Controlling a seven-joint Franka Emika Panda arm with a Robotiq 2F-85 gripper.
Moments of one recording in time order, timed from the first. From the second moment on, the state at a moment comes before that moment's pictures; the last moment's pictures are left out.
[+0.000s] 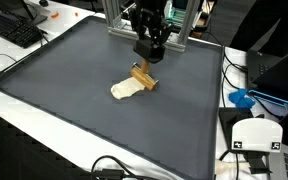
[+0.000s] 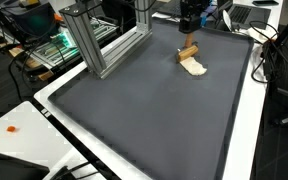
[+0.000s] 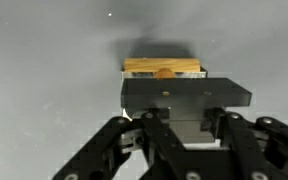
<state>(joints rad) 0.22 0.26 0.07 -1.96 -0.07 2.28 0.66</state>
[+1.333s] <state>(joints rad) 0.21 -0.18 0.11 -2.08 -0.02 2.00 0.51</state>
